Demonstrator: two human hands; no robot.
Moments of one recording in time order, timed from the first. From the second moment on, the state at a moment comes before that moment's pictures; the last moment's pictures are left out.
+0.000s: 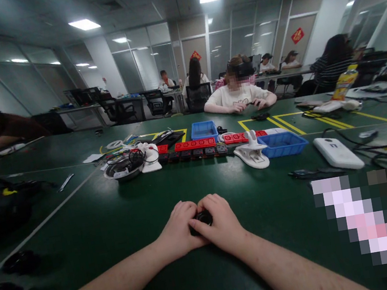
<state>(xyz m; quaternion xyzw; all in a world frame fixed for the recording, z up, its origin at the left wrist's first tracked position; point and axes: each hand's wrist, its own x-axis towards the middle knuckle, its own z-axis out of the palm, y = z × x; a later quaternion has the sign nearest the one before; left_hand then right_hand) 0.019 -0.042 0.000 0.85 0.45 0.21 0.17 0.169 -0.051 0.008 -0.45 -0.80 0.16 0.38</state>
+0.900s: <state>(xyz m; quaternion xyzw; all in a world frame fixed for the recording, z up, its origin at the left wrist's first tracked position) 0.015 -0.041 0.005 0.86 0.41 0.22 0.21 0.168 -0.056 0.012 -0.42 -0.80 0.17 0.40</state>
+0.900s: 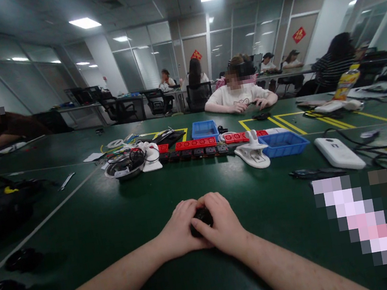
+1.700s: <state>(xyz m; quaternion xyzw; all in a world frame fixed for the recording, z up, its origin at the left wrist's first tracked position) 0.014 -0.032 0.006 0.87 0.37 0.21 0.24 0.170 -0.055 0.015 -0.32 -0.83 0.20 0.41</state>
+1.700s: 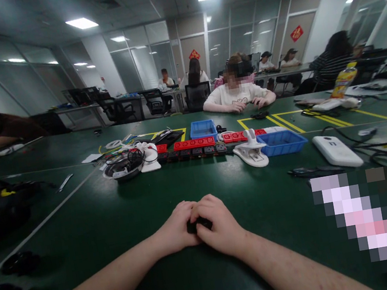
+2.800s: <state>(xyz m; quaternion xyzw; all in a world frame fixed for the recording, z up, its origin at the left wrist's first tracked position) 0.016 -0.038 0.003 0.86 0.42 0.22 0.21 0.169 -0.054 0.014 -0.41 -0.81 0.17 0.38</state>
